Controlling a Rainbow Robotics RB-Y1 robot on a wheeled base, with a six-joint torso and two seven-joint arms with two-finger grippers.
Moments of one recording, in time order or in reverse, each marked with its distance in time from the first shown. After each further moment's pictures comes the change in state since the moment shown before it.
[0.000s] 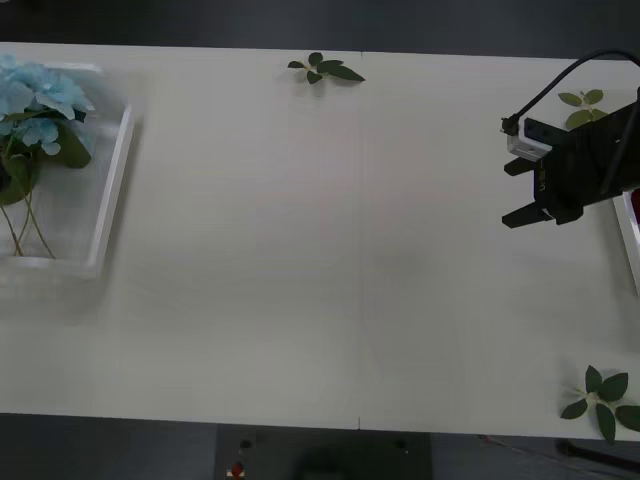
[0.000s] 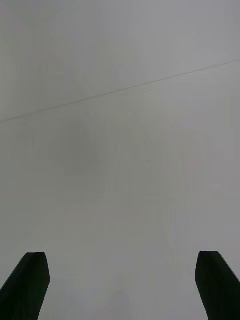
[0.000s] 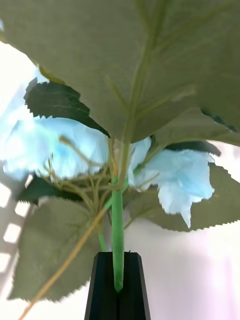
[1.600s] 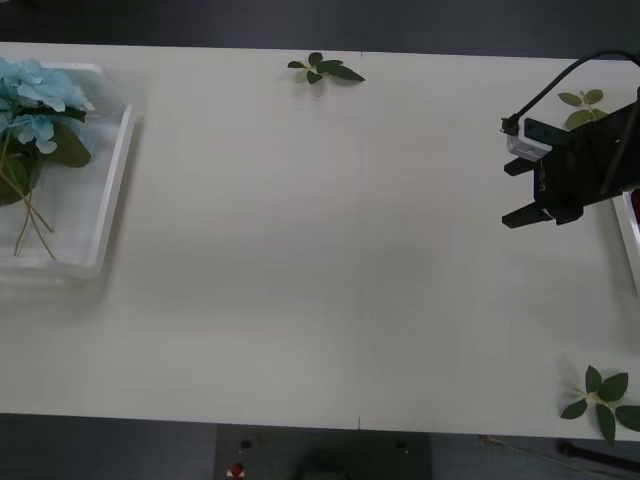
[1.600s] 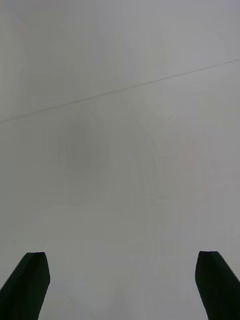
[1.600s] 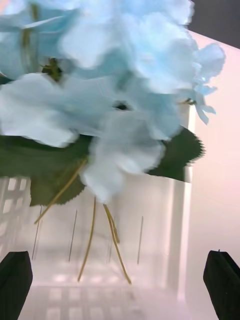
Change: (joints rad) right arm 0.000 0.000 0.000 0.000 0.000 0.000 0.000; left arm 0.014 0.199 0.355 -0.072 0.134 0.800 -0.001
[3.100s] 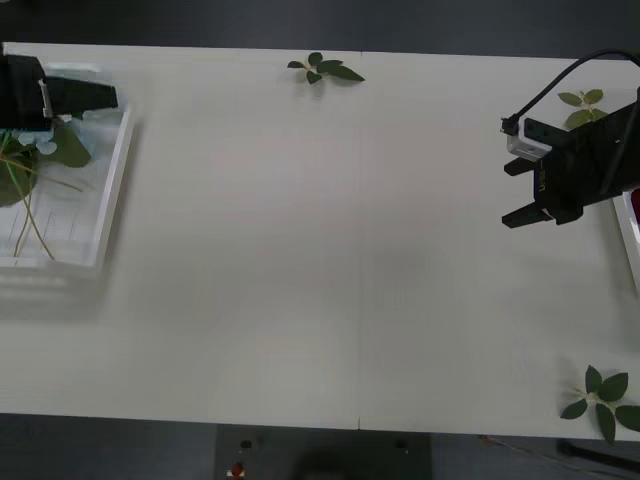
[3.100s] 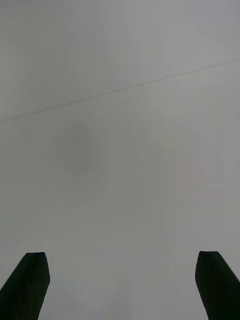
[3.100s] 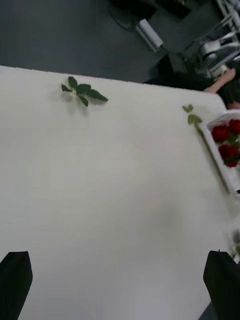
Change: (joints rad) right arm 0.000 0.000 0.000 0.000 0.000 0.000 0.000; left arm -0.001 -0.007 -0.207 -0.612 0.324 -0.143 0.148
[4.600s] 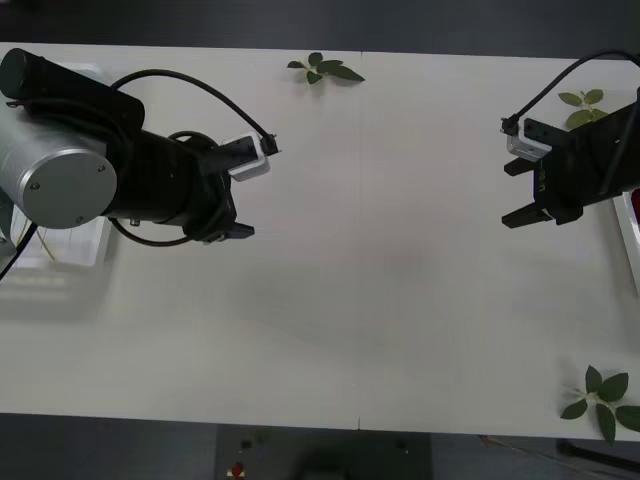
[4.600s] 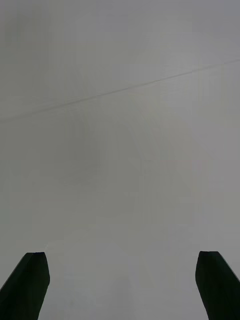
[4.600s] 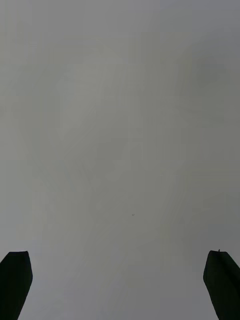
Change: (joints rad) right arm 0.000 0.000 0.000 0.000 0.000 0.000 0.000; left arm -0.183 -0.430 -0.357 -0.200 -0.888 0.297 -0.476
